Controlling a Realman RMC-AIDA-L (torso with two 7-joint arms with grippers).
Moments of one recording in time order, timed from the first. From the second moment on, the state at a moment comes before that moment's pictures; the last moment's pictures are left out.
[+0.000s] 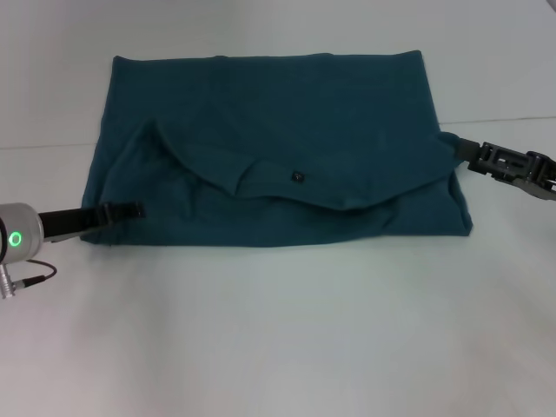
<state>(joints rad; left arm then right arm) -0.73 -2.05 0.75 0.49 2.21 0.76 -2.27 0.43 1.99 -0.63 -0.67 -1.73 -1.41 2.02</state>
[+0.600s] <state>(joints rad) -0.76 -2.06 0.76 0.49 2.31 0.75 -2.34 0.43 1.99 -0.62 -0.67 -1.73 -1.41 2.02</state>
